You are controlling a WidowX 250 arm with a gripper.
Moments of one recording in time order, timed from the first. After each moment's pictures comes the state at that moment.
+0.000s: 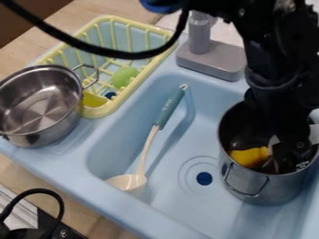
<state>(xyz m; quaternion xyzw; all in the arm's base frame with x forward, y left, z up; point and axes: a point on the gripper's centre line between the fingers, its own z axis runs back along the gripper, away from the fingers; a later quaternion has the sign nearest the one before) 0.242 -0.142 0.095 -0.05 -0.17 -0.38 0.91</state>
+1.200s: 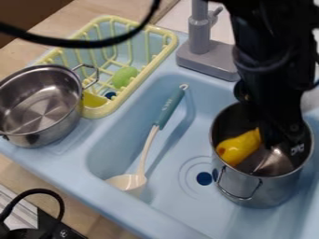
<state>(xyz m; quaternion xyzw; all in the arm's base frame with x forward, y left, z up) 0.240 -0.121 0.127 -0.03 -0.20 -0.34 0.92</state>
